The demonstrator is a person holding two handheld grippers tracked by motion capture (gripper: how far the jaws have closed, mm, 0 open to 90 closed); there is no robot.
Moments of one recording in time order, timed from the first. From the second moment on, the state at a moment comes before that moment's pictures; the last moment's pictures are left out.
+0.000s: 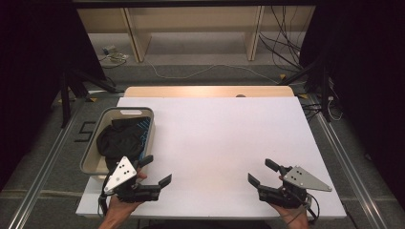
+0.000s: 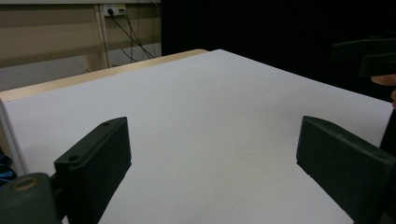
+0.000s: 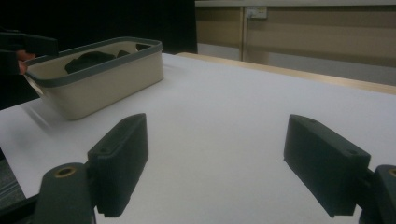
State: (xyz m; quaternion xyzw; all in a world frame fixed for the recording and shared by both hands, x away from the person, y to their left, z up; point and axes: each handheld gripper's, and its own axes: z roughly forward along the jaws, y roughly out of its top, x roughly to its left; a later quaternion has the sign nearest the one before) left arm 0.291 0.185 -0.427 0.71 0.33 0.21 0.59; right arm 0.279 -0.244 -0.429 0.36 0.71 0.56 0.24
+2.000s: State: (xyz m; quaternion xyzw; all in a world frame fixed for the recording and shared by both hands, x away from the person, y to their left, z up) left arm 0.376 0.154 -0.390 0.71 0.38 0.20 0.55; right arm 0.281 -0.242 -0.431 0.36 0.71 0.55 0.24
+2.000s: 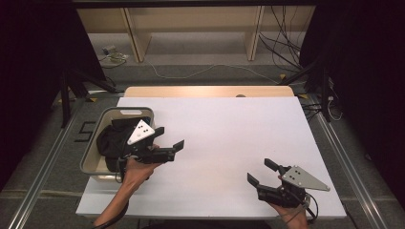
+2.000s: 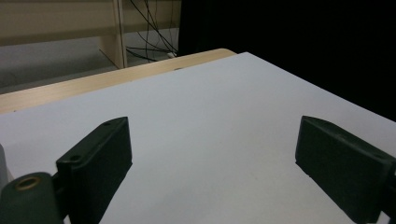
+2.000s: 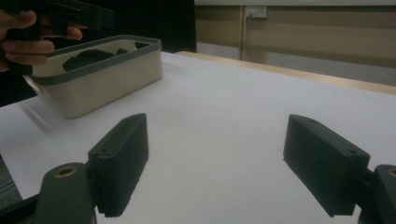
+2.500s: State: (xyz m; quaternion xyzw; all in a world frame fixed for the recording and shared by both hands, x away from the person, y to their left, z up) left arm 0.397 0.183 -0.379 0.73 0.41 0.19 0.52; right arm 0.280 -0.240 -0.430 0.35 0.72 0.55 0.24
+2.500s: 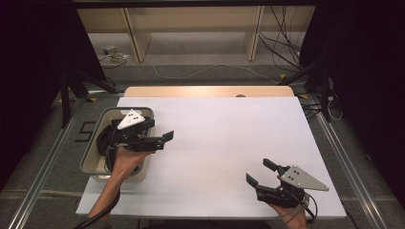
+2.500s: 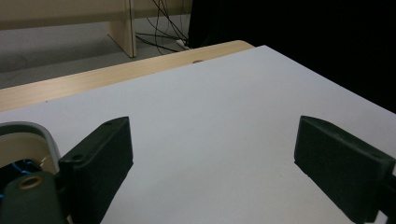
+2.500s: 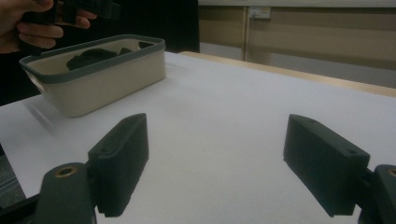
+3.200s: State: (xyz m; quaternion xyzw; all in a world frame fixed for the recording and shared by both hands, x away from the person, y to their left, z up) left arm 0.412 0.219 -0.375 0.72 0.44 0.22 0.49; right arm 0.281 -0.239 -0.431 0.35 0.72 0.55 0.24
